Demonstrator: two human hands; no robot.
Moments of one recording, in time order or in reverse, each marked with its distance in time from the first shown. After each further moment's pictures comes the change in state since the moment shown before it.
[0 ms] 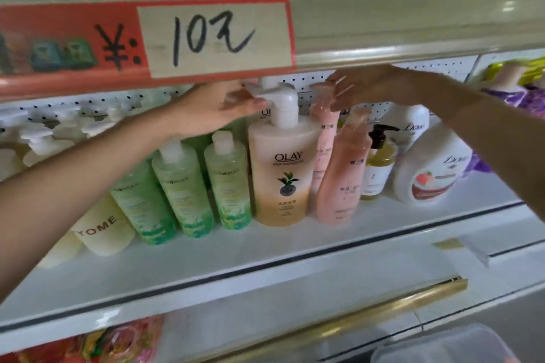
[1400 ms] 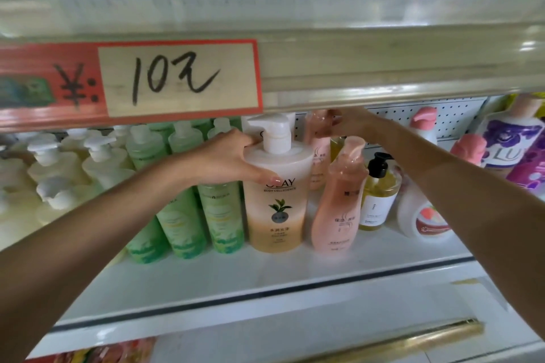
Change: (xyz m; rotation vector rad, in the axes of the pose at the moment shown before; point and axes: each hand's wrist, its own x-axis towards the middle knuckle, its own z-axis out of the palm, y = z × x) left_hand 0.014 -0.005 0.039 0.036 -0.081 -0.232; right_hand 0.053 0.034 0.037 0.131 0.112 -0.006
